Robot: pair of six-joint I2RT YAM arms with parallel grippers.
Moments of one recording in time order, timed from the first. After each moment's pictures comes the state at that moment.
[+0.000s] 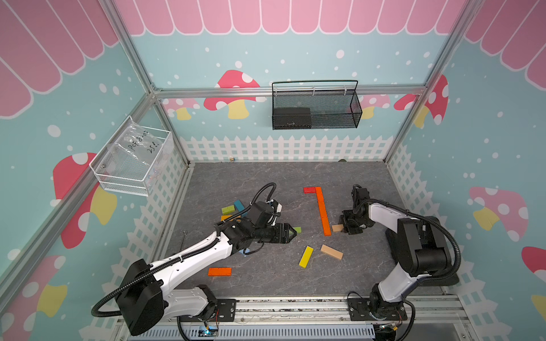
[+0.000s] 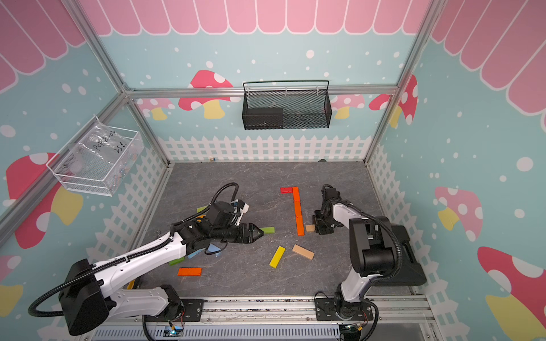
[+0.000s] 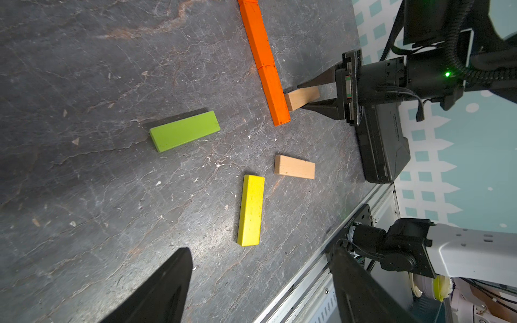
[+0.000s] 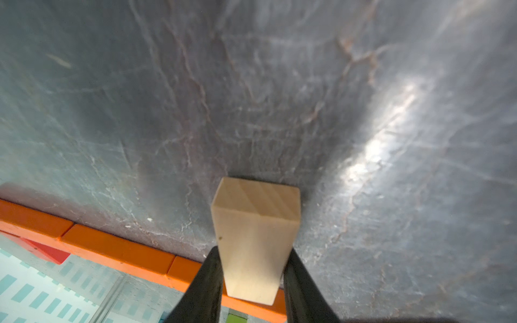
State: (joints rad) left arm -0.76 1.27 0.88 -0.39 0.28 -0.70; right arm 0.09 1.69 0.94 -0.59 -0.24 1.50
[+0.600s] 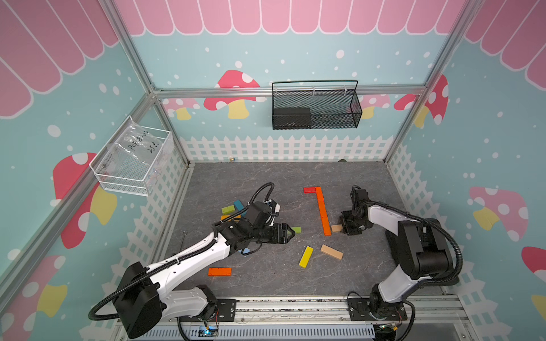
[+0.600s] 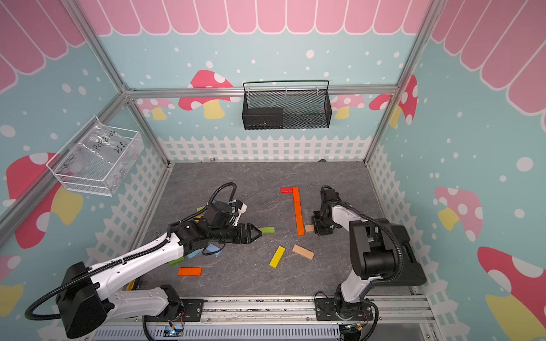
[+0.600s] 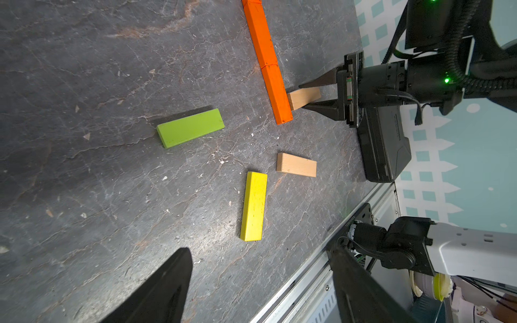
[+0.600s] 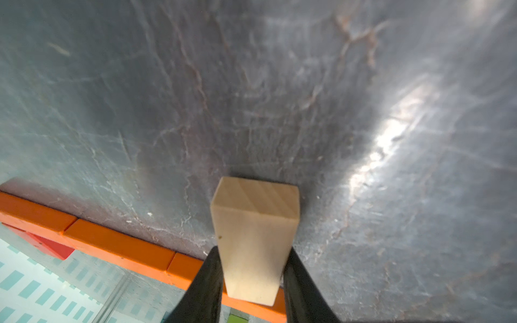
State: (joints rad) left arm -0.75 1.24 0.88 -0.42 0.28 -0.70; right arm 0.11 1.67 0.92 -0.57 -0.23 1.52
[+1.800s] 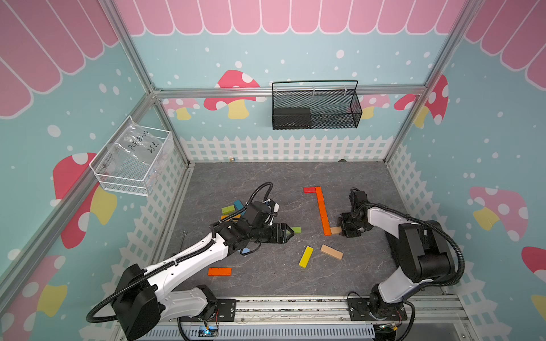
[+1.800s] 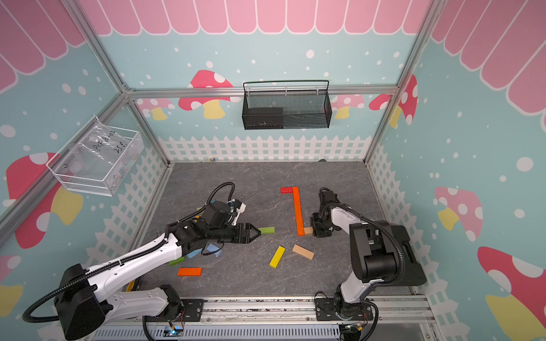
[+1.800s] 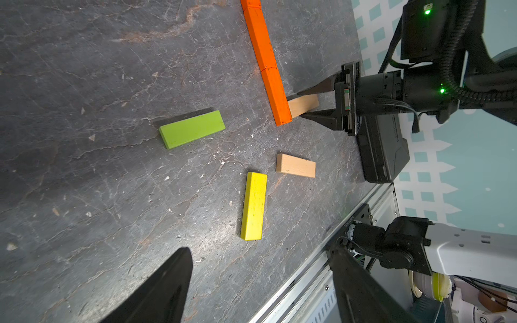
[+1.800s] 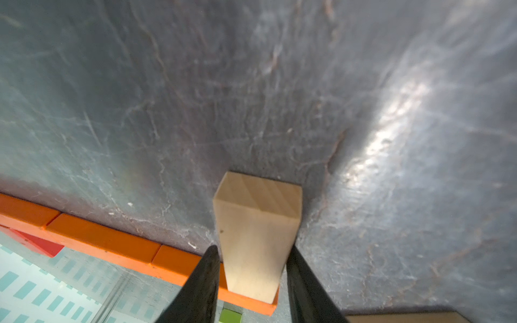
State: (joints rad) left arm -0.74 1.22 0.88 -0.43 0.28 -0.69; right arm 0.13 1.64 0.89 -0.58 -0.23 1.55
